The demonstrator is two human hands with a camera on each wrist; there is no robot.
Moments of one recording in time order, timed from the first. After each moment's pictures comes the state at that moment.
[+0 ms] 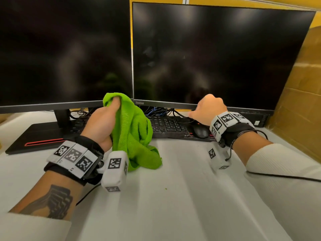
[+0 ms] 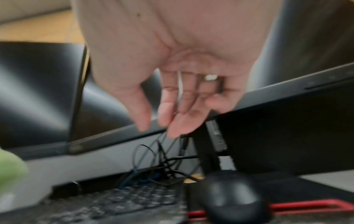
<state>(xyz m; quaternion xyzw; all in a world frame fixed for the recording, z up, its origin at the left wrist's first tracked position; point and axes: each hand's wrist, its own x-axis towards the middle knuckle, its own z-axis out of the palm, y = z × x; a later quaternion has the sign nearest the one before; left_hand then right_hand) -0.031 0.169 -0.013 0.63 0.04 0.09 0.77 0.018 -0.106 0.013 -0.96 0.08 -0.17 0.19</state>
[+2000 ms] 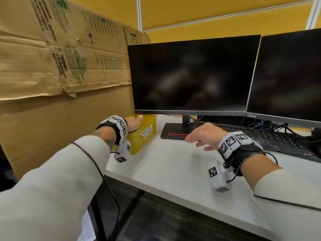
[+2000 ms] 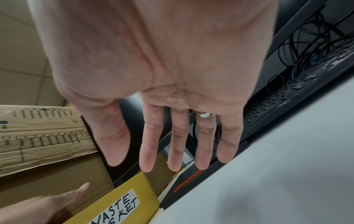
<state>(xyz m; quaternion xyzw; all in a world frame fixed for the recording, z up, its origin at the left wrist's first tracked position) -0.163 0.464 0.018 0.92 0.32 0.02 0.23 -0.086 0.186 -0.008 -0.88 -0.20 0.14 0.41</state>
